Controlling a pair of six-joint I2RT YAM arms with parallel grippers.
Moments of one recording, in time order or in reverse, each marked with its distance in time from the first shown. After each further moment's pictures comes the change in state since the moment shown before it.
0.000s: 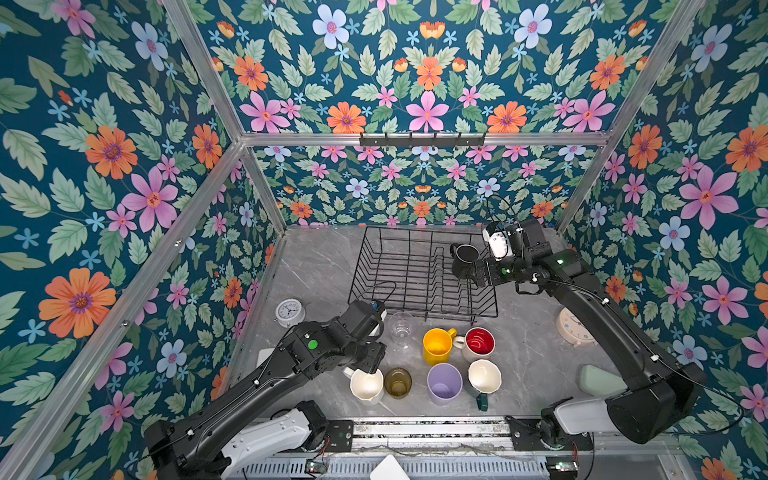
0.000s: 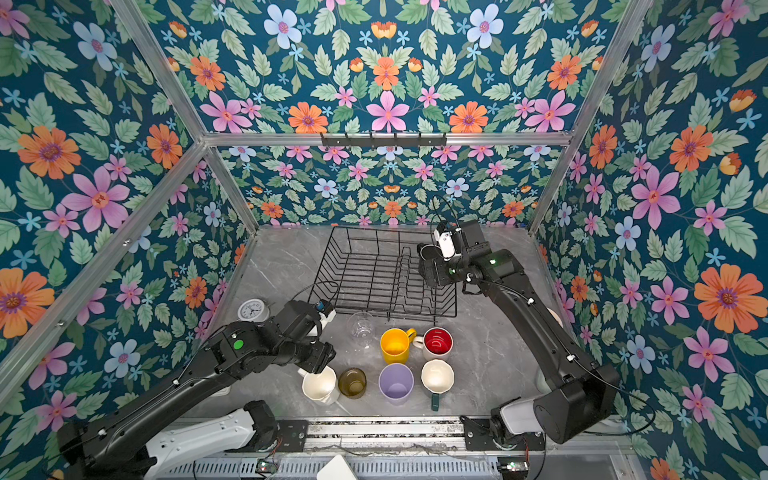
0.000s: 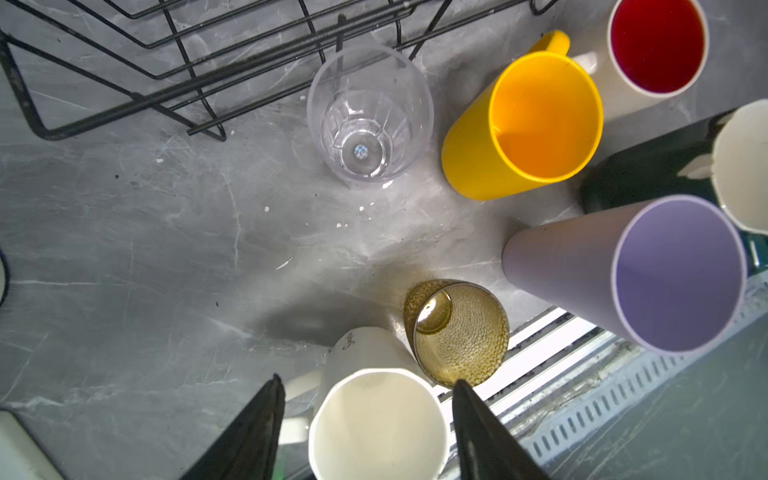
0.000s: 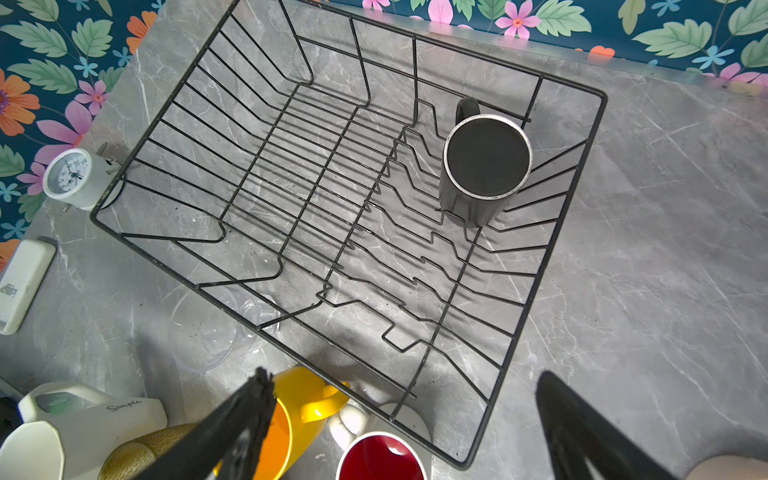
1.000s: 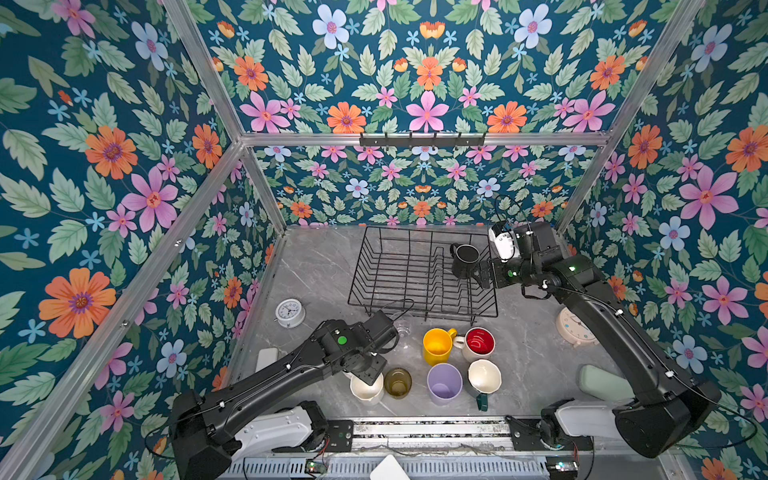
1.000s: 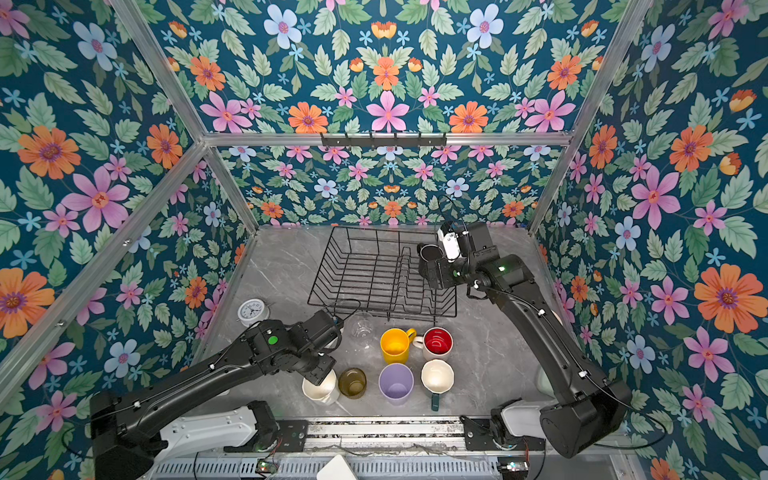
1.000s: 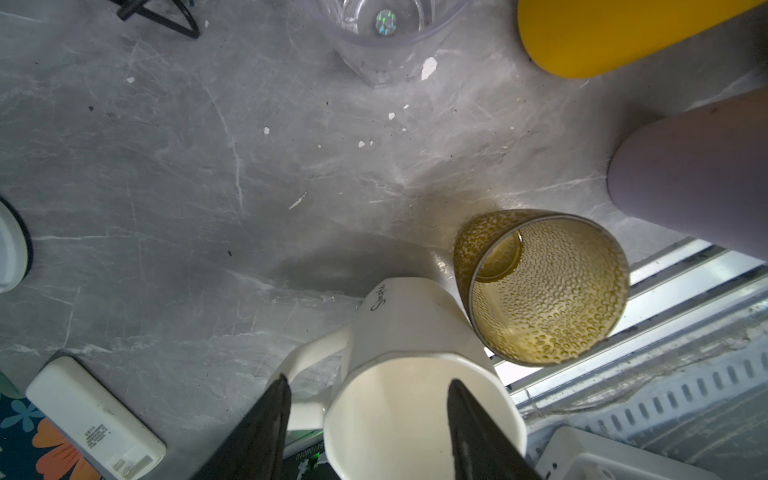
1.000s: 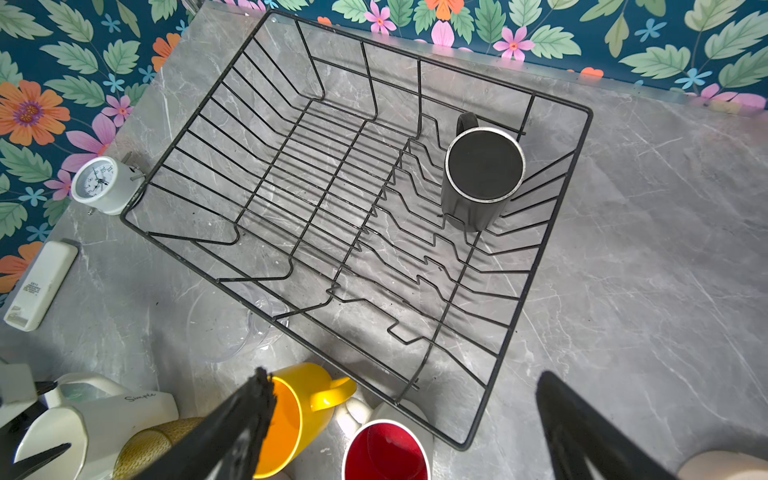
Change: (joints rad) left arm -0.071 0.142 -0.059 -0.070 -0.056 0.016; right arm 0.001 -0.072 -0.010 -0.002 -0.005 -0.001
